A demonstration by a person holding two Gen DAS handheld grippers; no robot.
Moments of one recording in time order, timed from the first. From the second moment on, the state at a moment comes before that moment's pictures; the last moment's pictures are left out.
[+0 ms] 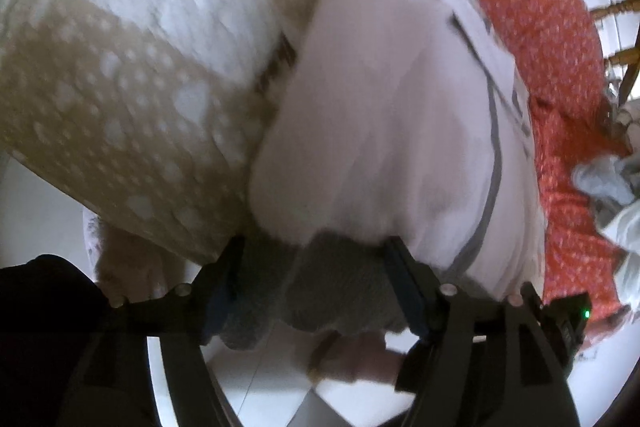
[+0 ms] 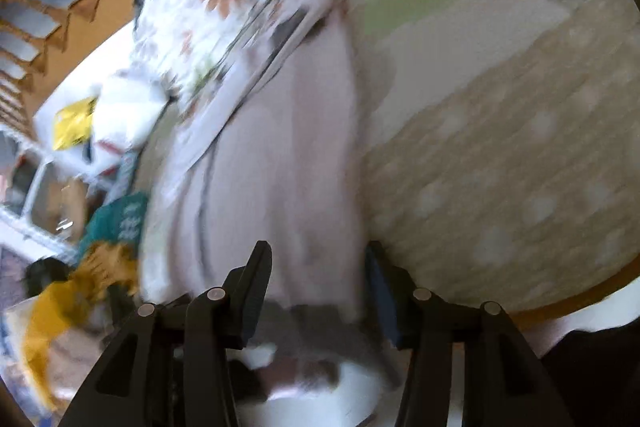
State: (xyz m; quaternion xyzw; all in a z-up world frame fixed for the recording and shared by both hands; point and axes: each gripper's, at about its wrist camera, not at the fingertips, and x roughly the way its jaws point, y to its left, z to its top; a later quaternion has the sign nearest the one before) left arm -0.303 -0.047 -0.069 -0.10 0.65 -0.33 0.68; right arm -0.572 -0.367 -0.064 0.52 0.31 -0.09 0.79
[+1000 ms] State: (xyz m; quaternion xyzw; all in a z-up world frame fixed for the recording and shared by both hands) left arm -0.340 0.018 0.015 -0.15 0.57 -0.35 0.73; right arm -0.600 -0.315 -0.034 0.48 0.35 0.01 0.80
